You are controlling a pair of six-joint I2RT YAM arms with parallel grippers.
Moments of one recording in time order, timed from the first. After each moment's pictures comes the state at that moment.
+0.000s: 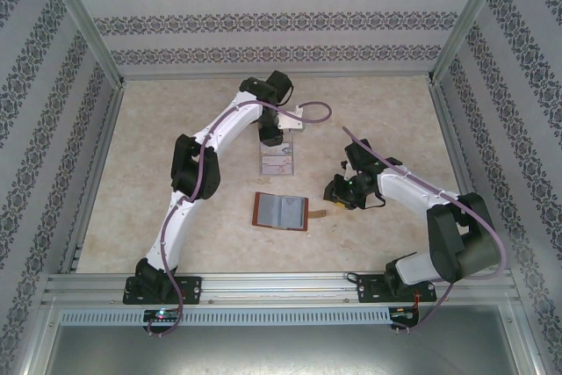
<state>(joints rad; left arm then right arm) -0.50 2.45 2.38 -1.27 0.06 0.88 0.33 1.43 0.76 -0.62 -0.40 0.65</state>
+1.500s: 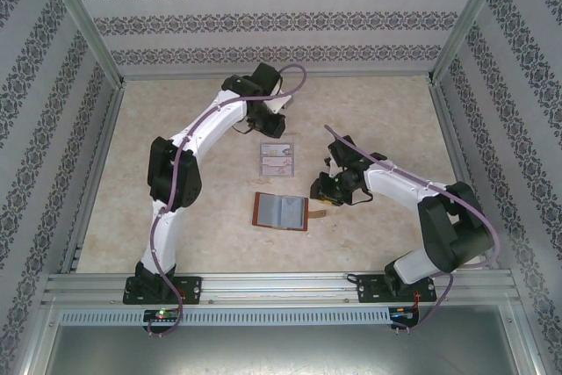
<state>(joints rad) -0.48 2.19 2.08 -1.09 0.24 0.00 0.45 1.51 0.84 -0.59 -0.41 0.65</state>
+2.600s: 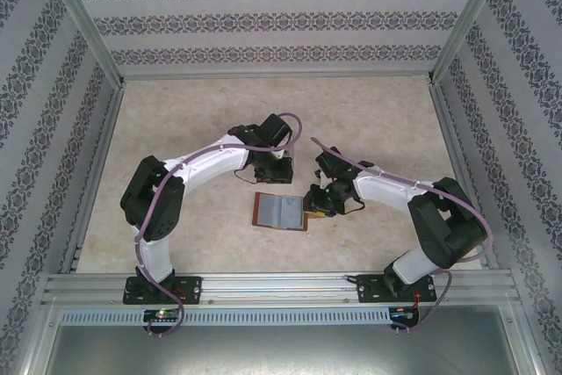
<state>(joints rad) -0.68 1.87 1.43 -0.76 0.32 -0.59 0.55 1.55 0.79 -0.54 -0.40 0.71</state>
